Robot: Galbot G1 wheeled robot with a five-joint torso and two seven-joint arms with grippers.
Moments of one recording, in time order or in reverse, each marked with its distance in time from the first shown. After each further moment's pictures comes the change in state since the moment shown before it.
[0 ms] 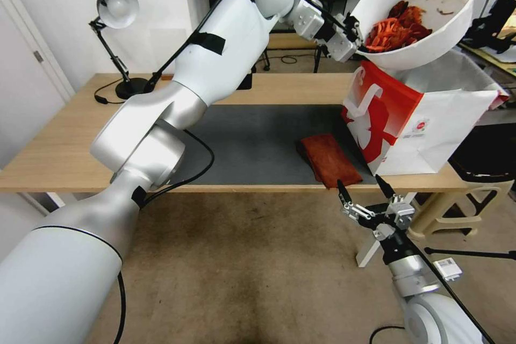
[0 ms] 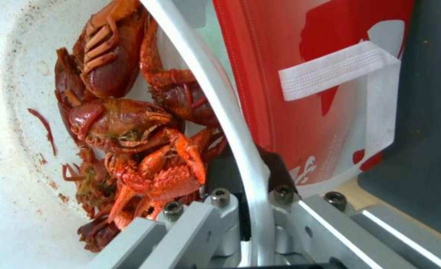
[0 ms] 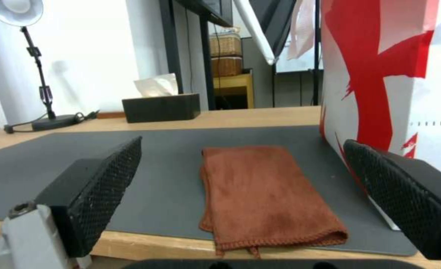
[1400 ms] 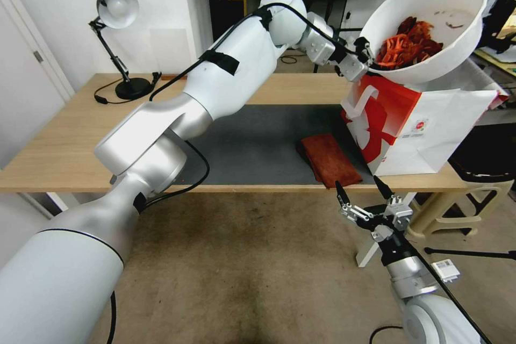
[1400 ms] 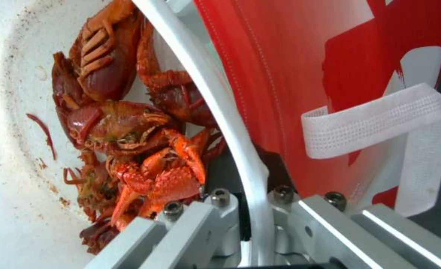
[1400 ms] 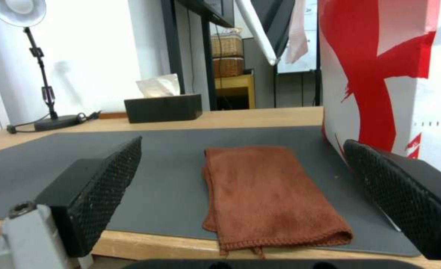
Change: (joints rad) left arm 0.034 0.000 0.141 0.012 -0.013 0.023 -0.193; right arm 0.001 0.005 -0.004 -0.002 -0.005 0.004 -0.005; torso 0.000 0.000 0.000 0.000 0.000
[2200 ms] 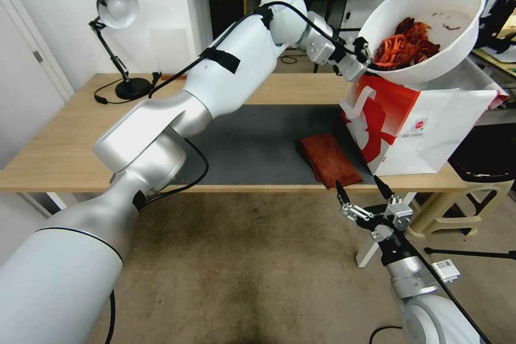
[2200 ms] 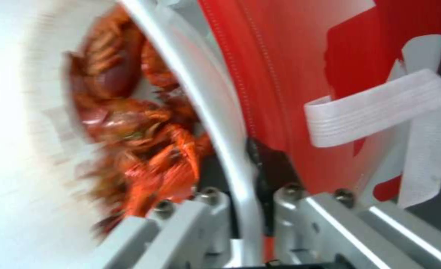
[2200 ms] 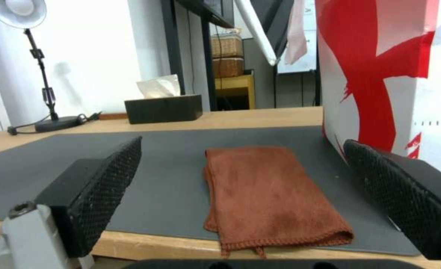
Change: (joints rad) left arm -0.018 0.000 0.017 0.010 0.009 0.004 -0.016; right arm -0.003 0.002 0.000 0.002 0.002 0.001 -0.001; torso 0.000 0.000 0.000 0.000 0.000
